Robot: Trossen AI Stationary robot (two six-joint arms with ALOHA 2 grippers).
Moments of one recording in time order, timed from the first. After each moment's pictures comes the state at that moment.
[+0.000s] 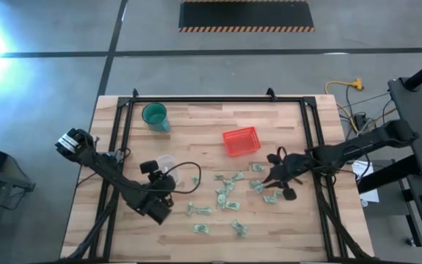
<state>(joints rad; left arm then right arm) -0.64 1.57 1.03 -1.08 -0.72 -0.99 0.23 0.95 0.31 -0.08 -0.12 0.10</state>
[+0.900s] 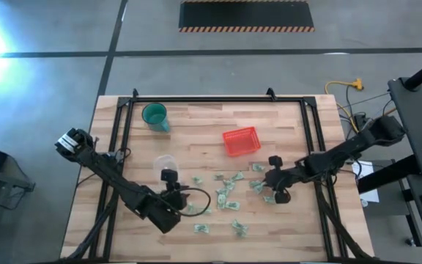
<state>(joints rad) -0.65 1.57 1.04 -0.58 -0.79 -0.38 0.37 1.19 0.37 -0.15 0.19 0.26</state>
